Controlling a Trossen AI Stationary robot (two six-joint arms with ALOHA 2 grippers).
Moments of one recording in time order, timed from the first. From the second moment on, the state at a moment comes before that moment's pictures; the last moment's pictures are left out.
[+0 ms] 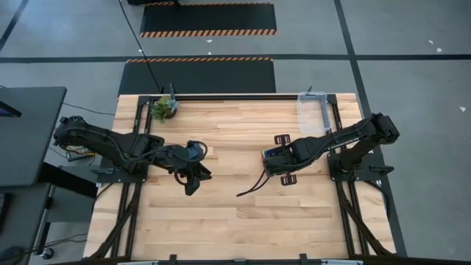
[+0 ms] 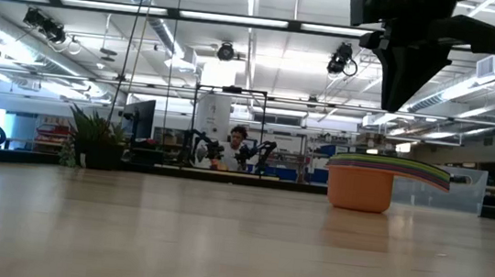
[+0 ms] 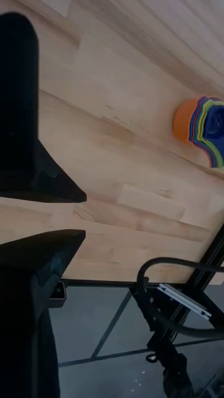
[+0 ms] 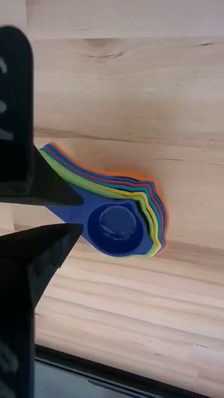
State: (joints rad) left arm -0.28 1.22 1.12 -0.56 -0.10 -0.66; right arm 0.23 1.57 1.26 -1.15 0.36 0.08
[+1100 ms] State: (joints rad) left arm -0.28 1.22 1.12 -0.55 -0.10 -0.66; right arm 0.24 1.57 1.25 -1.05 0.22 0.14
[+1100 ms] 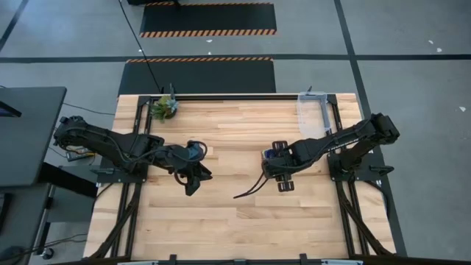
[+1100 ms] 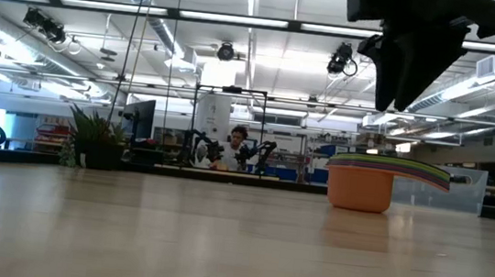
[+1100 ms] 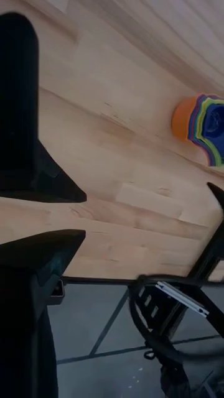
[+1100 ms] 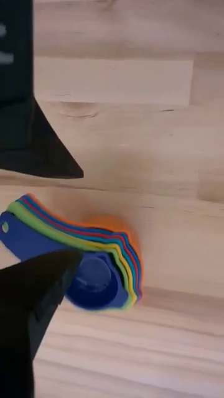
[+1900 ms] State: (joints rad) left arm -0.28 1.22 1.12 -0.50 -0.10 -0.66; right arm 0.30 1.57 1.12 -0.96 0.21 0.08
